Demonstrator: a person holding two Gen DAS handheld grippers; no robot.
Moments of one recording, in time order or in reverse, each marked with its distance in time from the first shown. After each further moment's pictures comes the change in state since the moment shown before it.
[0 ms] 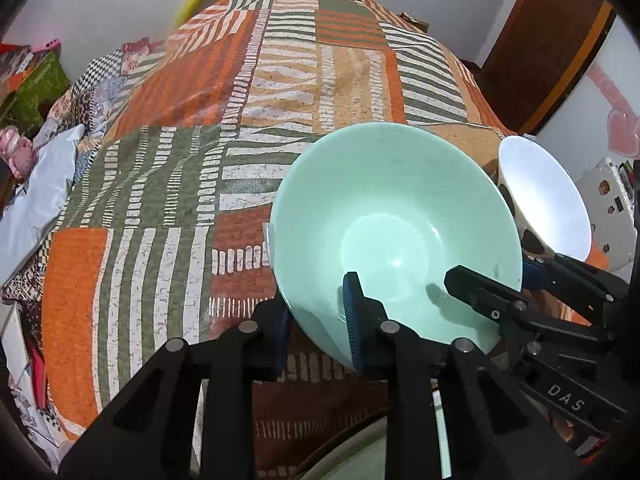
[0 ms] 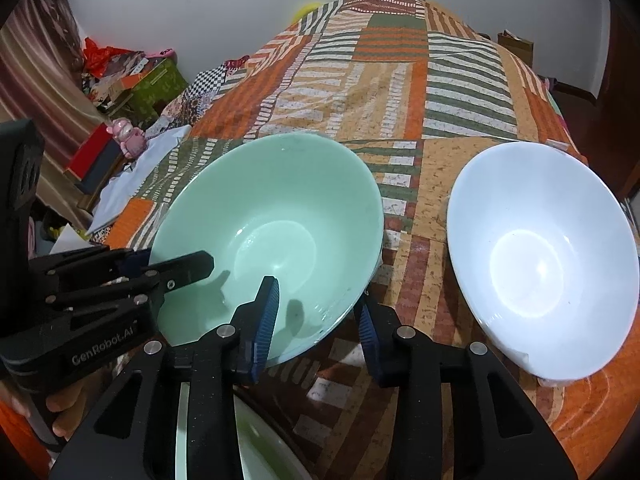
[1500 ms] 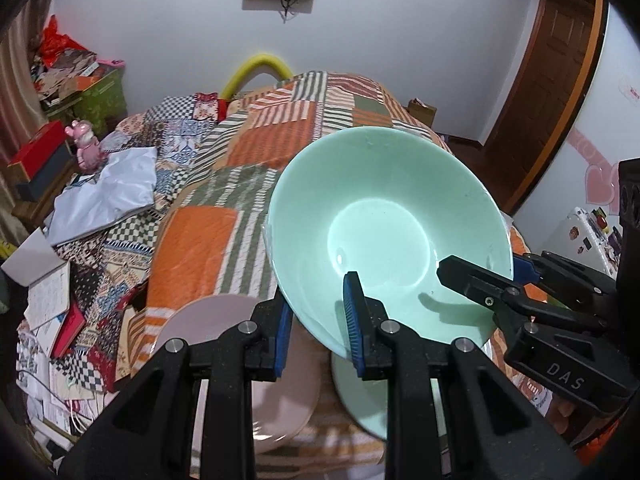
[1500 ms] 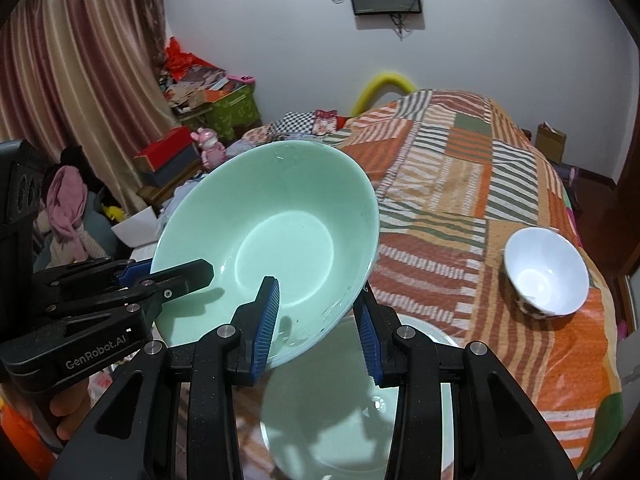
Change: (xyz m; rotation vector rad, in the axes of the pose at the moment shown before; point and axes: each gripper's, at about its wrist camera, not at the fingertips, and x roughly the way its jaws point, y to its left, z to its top) left arm -0.203 0.041 -0.119 -0.123 -0.291 0.031; right arm -0.104 0.135 -0.047 -0.227 -0.198 0.067
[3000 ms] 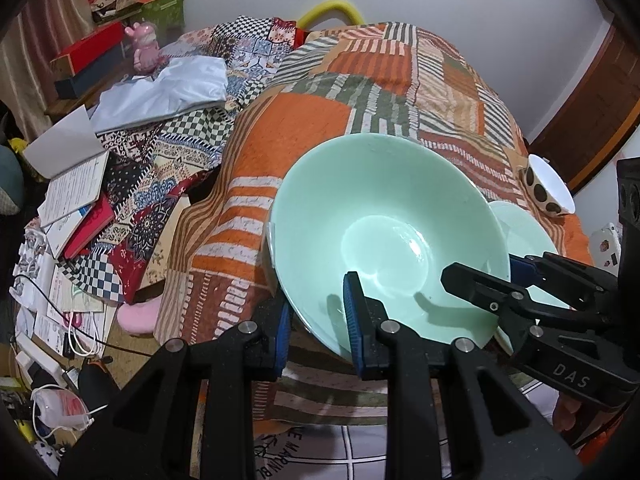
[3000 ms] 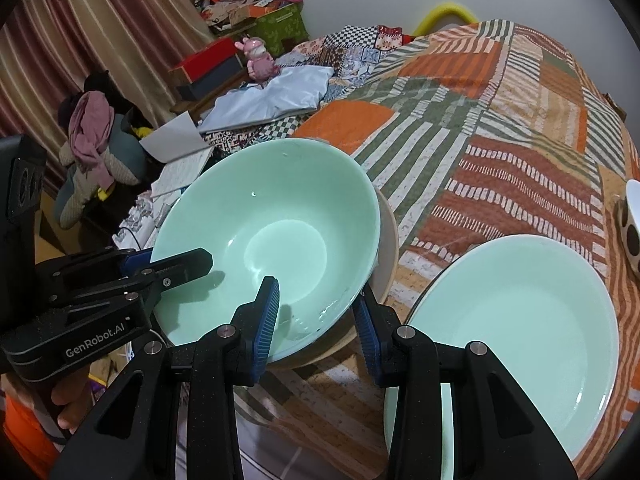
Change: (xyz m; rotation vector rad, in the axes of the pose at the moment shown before) left arm 0.019 0.113 -0.094 -0.205 0.167 0.088; right arm 0.088 0.075 -0.050 -0.067 0.275 0.137
